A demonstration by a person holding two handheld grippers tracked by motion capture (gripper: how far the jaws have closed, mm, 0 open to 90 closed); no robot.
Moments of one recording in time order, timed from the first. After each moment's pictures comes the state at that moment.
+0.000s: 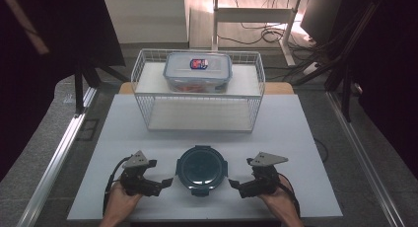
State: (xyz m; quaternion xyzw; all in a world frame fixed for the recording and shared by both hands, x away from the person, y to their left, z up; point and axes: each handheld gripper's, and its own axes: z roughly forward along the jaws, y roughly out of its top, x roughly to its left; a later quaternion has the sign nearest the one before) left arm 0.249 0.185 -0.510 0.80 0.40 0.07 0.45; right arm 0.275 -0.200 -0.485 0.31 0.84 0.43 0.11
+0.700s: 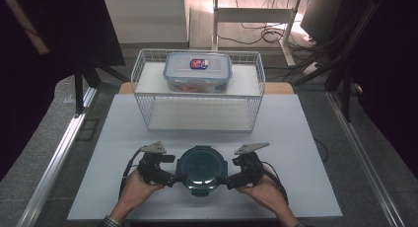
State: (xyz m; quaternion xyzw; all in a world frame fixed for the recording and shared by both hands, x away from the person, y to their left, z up) left arm 0.288 0.150 -0.503 0.82 0.36 -0.03 0.45; right arm 0.301 -0.161 -0.482 0.34 0.86 0.39 0.00
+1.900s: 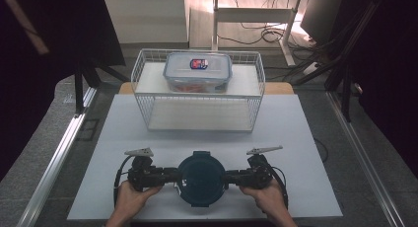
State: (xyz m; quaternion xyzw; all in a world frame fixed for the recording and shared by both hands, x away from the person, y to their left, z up) left arm 0.262 0.175 -0.500 0.75 0.41 -0.10 0.50; right arm 0.288 -0.186 -0.479 0.41 0.79 0.44 -0.13
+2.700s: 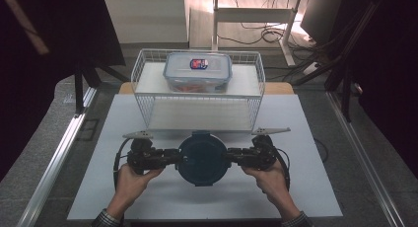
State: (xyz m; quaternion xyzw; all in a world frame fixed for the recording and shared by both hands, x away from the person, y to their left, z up) left arm 0.285 0.174 -0.447 0.75 0.40 -0.04 0.52; right arm 0.315 -0.184 -0.430 0.38 0.78 0.49 -0.07
